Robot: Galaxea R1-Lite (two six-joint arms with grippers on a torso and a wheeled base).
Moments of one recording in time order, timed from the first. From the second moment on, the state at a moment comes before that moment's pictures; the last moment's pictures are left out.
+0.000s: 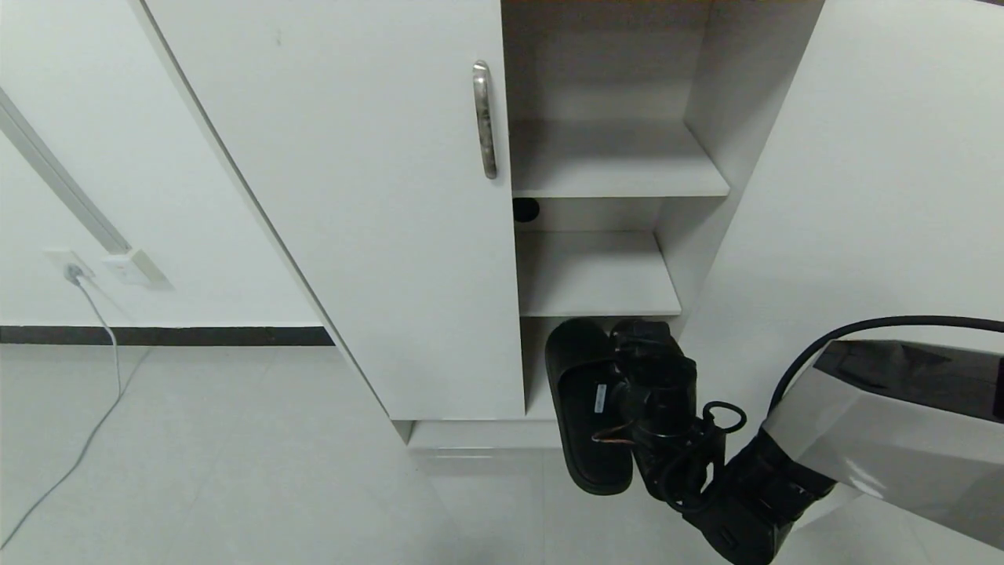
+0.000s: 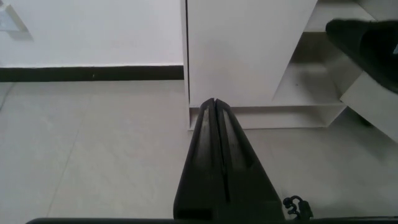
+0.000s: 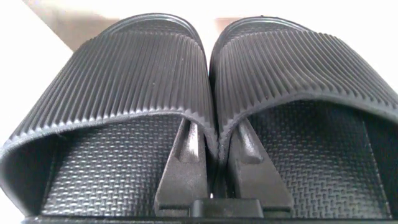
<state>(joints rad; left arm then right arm) -0.01 0.00 0.00 0.00 0.01 0.00 0.73 2.24 -0.90 -1.23 -0.66 0.17</state>
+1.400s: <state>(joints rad) -0.01 0.00 0.00 0.00 0.01 0.00 0.69 2.28 -0.90 -1.33 -0.65 0.09</state>
